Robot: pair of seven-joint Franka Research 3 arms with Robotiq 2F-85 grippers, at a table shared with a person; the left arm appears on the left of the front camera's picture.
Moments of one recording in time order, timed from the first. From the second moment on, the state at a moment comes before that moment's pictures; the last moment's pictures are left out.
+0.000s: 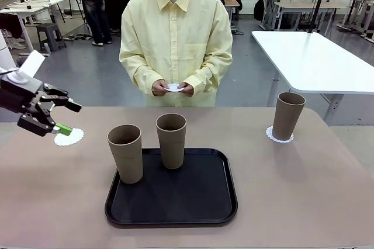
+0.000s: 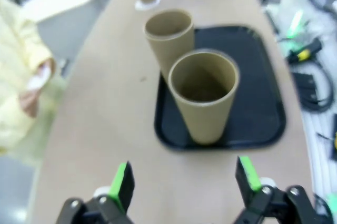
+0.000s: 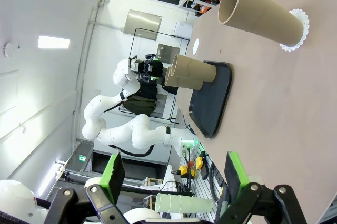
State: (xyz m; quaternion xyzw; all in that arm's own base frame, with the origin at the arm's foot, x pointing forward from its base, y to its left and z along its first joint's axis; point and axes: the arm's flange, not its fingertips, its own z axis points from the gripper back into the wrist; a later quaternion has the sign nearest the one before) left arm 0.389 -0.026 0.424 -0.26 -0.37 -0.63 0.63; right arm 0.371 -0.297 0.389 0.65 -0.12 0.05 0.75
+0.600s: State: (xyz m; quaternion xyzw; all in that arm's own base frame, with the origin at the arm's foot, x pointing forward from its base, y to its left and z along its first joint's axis) left arm 0.397 -0.041 0.408 -0.27 -0.36 -0.63 0.63; right arm 0.371 -0.297 0.389 0.65 -0.12 0.05 0.75
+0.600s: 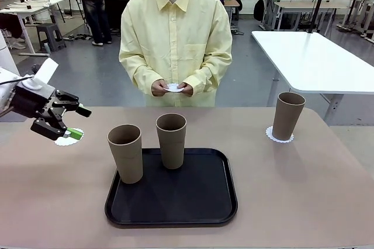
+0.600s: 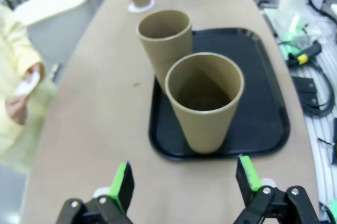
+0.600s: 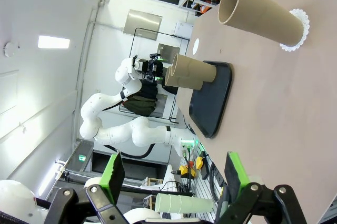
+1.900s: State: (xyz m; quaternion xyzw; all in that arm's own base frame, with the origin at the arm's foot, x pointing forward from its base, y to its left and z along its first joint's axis) left arm 0.386 -0.010 0.316 -0.39 -0.34 -0.62 0.59; right arm 0.371 -0.297 0.389 0.65 -0.12 0.05 0.75
